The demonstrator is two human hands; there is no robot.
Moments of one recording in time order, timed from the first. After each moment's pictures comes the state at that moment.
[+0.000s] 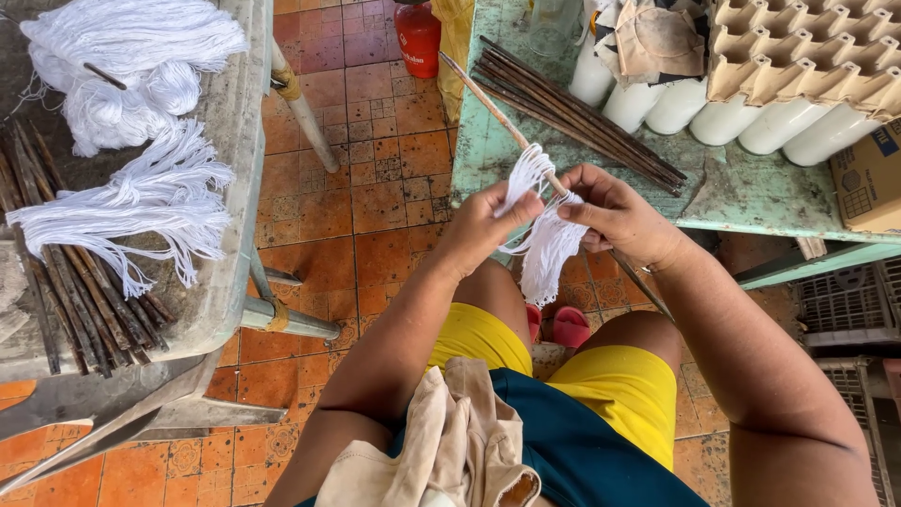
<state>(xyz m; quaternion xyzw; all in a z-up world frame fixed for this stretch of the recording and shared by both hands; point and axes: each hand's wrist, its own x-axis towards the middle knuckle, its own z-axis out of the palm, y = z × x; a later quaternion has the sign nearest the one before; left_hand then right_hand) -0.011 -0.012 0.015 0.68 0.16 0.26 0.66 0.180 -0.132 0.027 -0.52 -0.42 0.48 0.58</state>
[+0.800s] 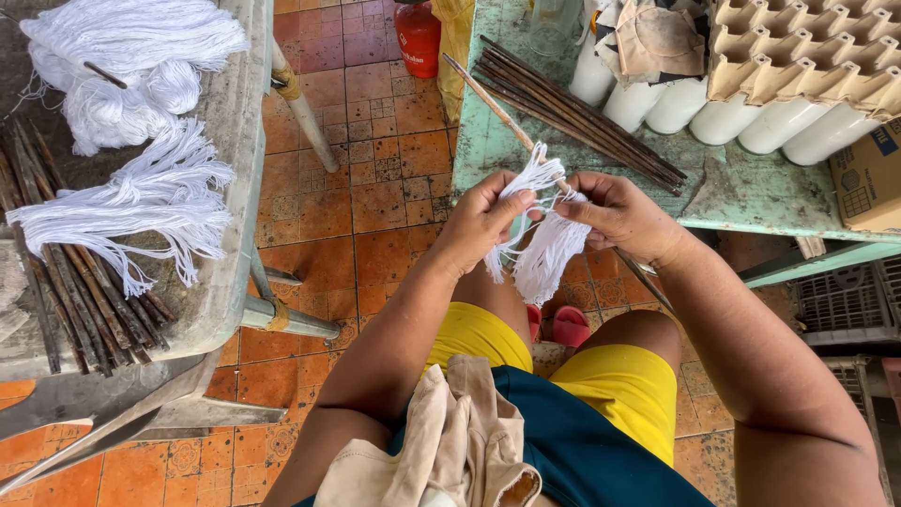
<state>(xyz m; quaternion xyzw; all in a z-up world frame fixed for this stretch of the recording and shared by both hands) -0.004 -0.012 0.014 0.59 0.13 0.28 0.75 0.179 -0.132 0.032 -0.57 -0.40 0.45 0.55</state>
